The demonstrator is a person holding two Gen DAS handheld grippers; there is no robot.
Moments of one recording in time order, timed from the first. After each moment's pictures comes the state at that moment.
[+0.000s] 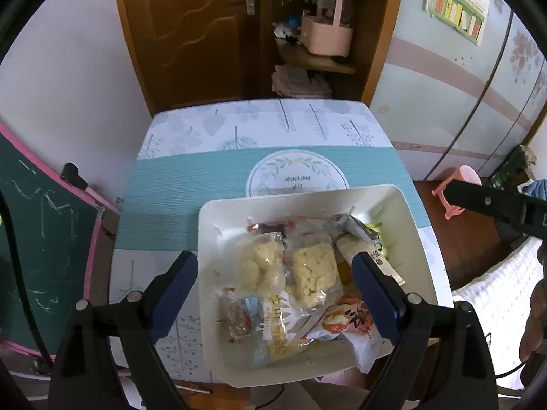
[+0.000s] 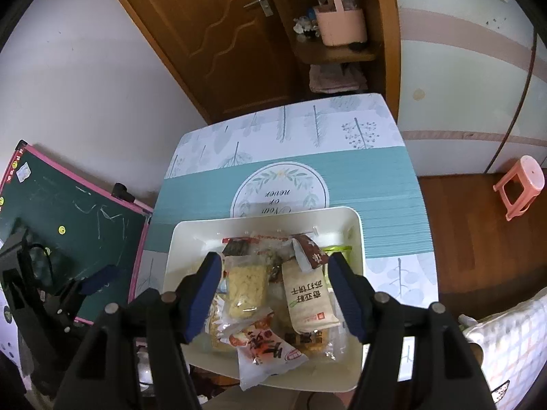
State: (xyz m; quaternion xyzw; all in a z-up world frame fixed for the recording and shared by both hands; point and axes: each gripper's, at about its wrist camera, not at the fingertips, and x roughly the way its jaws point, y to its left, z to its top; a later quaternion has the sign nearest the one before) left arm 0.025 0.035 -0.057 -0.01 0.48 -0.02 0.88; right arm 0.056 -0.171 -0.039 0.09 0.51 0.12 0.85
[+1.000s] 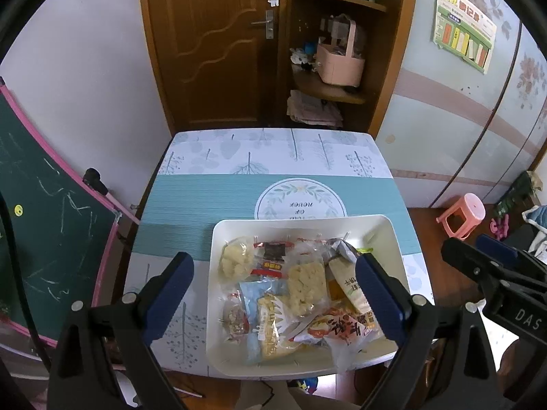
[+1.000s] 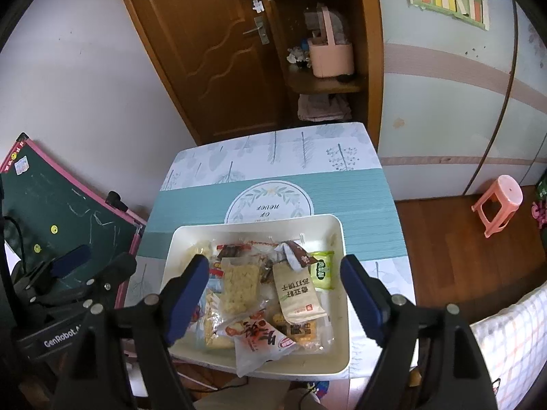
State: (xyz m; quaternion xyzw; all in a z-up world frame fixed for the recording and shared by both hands) left arm 0.002 0.027 -0.008 -0.03 0.45 0.02 0.89; right arm 0.006 -0.167 -0.008 0.06 0.46 0.09 0.88
